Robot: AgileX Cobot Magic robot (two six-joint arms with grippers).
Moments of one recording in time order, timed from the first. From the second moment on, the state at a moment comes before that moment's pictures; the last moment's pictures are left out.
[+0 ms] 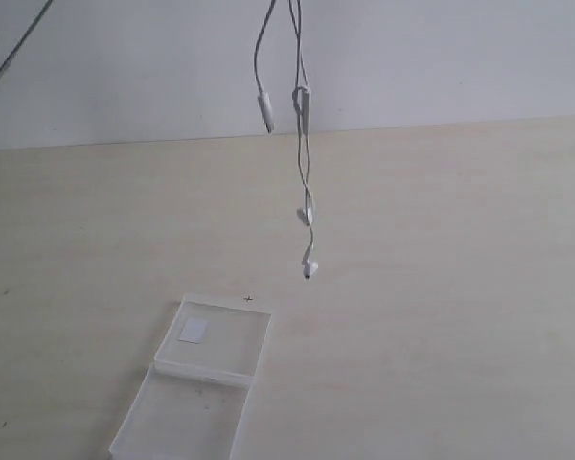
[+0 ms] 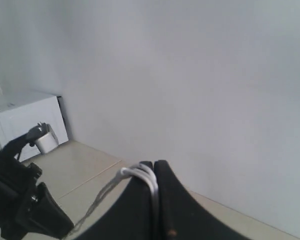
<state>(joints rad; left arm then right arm) 0.14 1.27 -1.21 -0.35 1.11 0.34 0.79 1.28 -1.17 -0.96 -0.04 1.08</state>
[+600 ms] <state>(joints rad) 0.14 1.27 -1.14 -0.58 1.20 0.52 0.79 1.30 -1.17 -0.92 -0.14 1.08</state>
